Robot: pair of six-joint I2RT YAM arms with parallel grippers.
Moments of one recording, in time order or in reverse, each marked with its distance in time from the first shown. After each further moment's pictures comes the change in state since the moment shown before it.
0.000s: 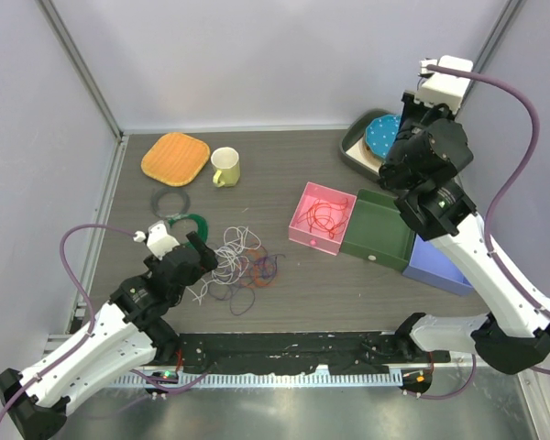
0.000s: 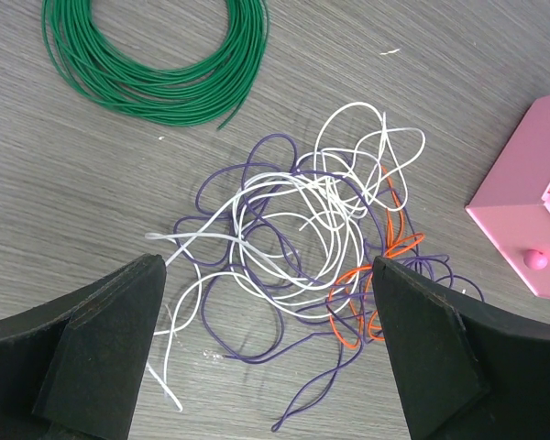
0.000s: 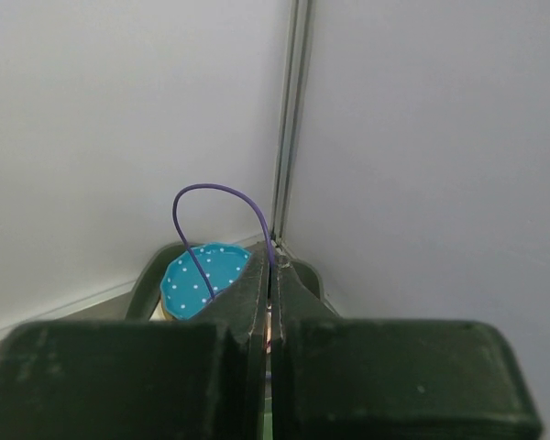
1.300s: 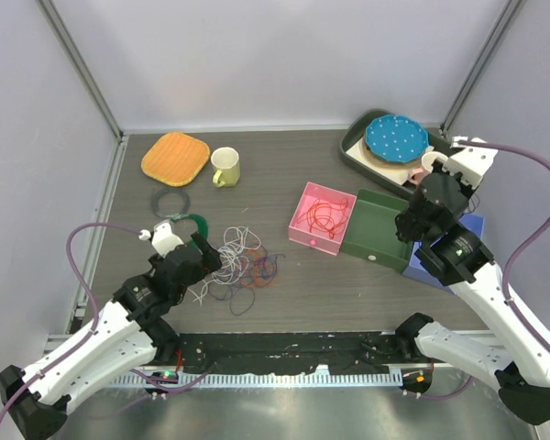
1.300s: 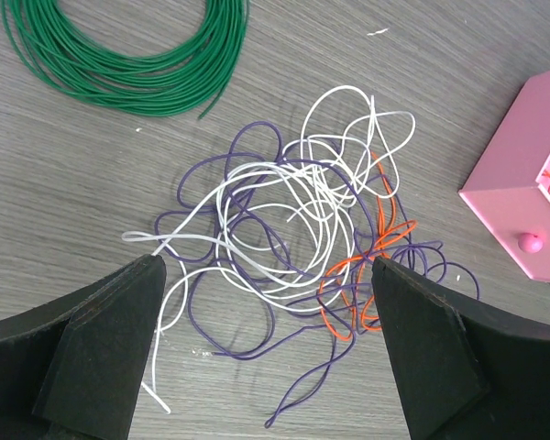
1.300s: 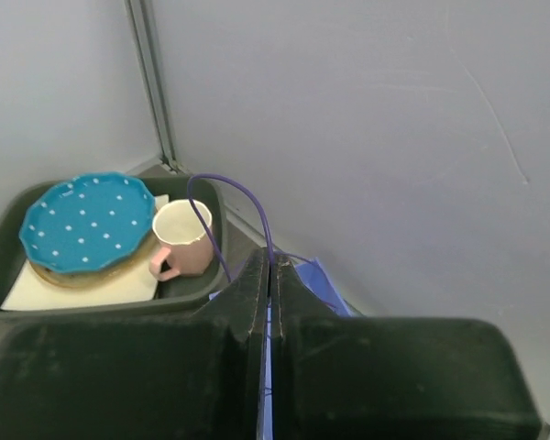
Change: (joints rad) left arm 0.000 0.010 -0.015 0.043 0.042 0.019; right arm -0.086 -0.332 -0.436 -0.276 0.224 0.398
